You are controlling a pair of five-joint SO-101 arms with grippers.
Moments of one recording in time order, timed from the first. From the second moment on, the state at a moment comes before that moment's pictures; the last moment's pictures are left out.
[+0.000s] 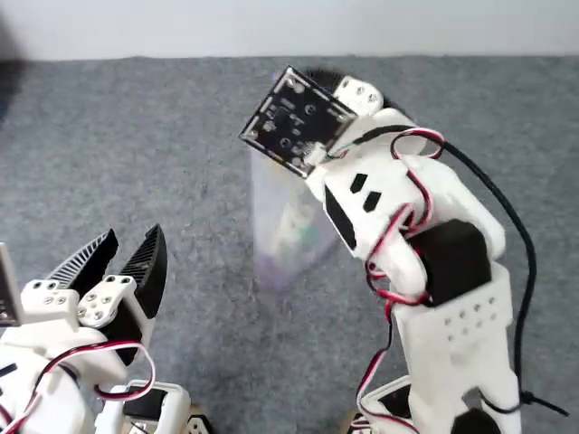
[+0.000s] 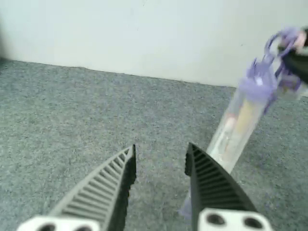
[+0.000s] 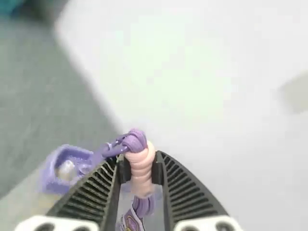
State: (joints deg) left arm 2.4 -67.3 7.4 97.4 17.1; right arm -27.2 -28.6 -14.9 59.7 39.6
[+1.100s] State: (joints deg) left arm 2.4 -67.3 11.0 97.5 17.1; right arm 0.8 -23.0 0.9 79.6 36.2
